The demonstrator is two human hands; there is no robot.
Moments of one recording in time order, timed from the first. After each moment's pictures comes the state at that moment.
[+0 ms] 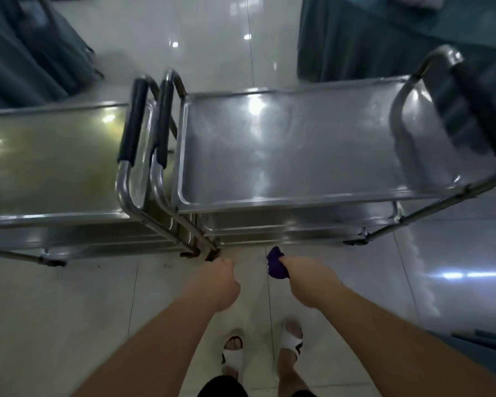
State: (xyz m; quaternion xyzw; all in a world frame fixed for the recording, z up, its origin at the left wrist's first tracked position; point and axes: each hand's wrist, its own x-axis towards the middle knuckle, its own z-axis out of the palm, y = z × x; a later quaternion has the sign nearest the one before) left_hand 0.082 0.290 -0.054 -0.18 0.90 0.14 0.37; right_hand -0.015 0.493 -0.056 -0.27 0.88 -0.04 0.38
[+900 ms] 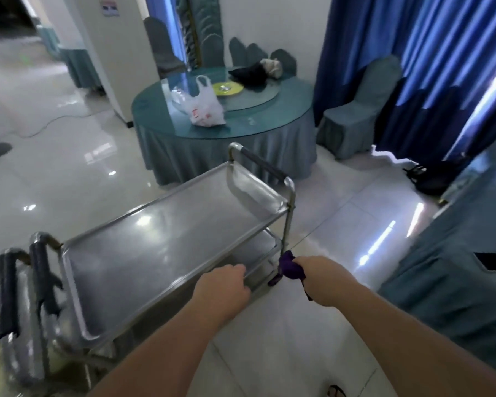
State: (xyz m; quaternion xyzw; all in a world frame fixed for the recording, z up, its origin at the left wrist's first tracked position) left_hand 0.014 0.462 0.108 0.18 0.96 0.06 0.19; right_hand 0.046 0.702 0.105 0.02 0.97 -0.14 0.19
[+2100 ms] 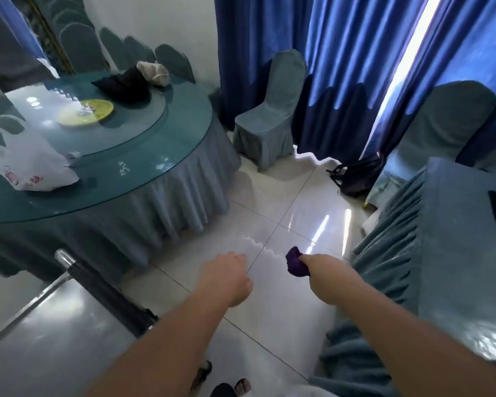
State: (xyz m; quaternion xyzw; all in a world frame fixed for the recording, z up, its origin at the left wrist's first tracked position) left_hand -0.433 0.967 0.082 0.33 0.92 -0.01 0.20; right_hand -0.310 1.180 0.100 0.19 0.95 -0.10 0.22
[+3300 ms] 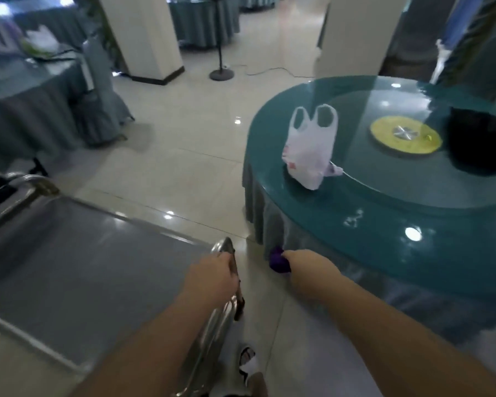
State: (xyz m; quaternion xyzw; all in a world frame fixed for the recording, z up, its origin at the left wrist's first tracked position) left_hand -0.693 0.784 0.080 -0.40 0.90 0.16 0.12; right_hand -0.878 0.920 0.094 -0.45 0.84 0.04 0.29
